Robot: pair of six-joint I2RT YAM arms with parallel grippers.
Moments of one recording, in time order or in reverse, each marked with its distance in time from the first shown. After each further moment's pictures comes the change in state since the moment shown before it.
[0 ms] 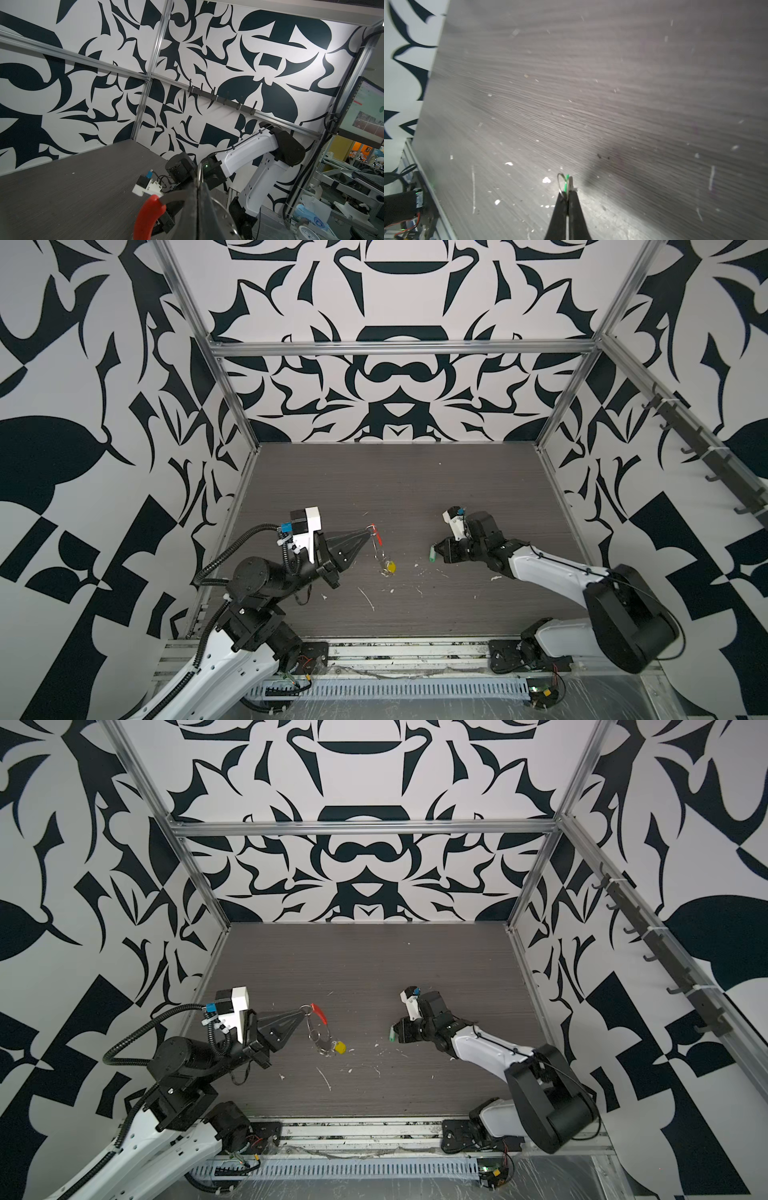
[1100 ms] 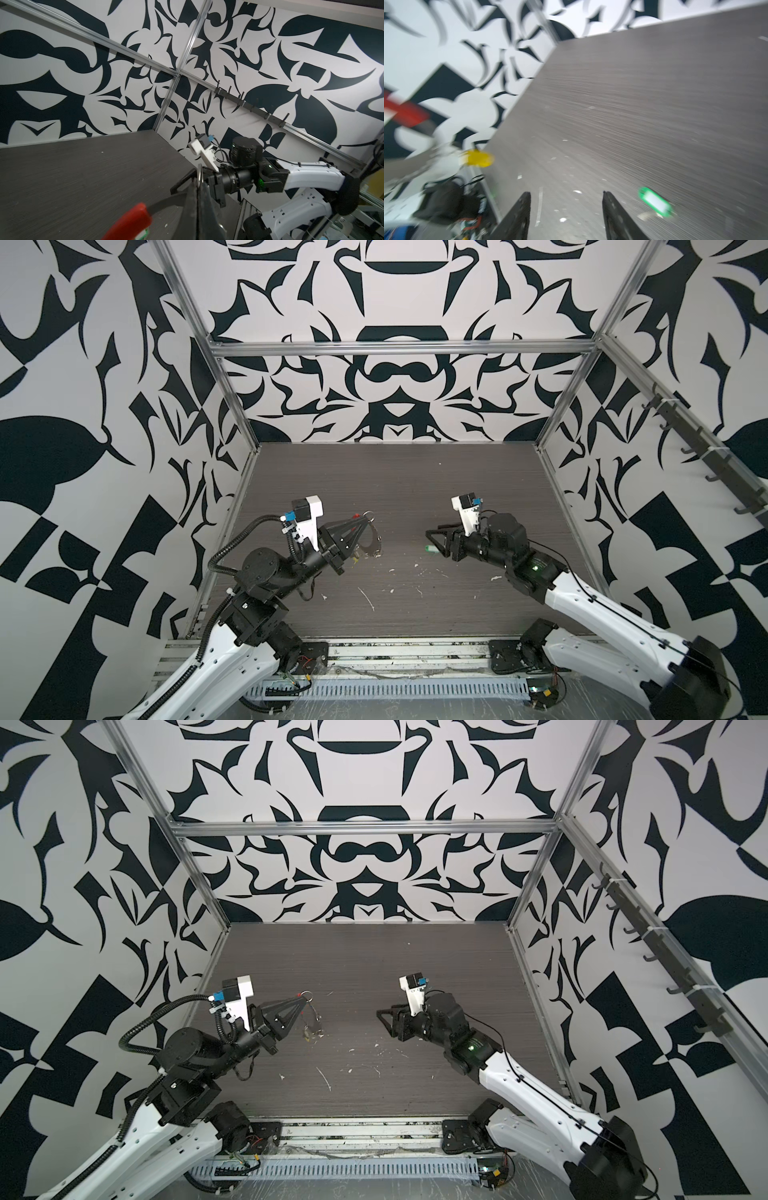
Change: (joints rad) left arm 0.000 0.063 0.049 -0.084 -0.185 -0.045; right arm 0.214 -0.486 0.059 -0.046 0.090 0.039
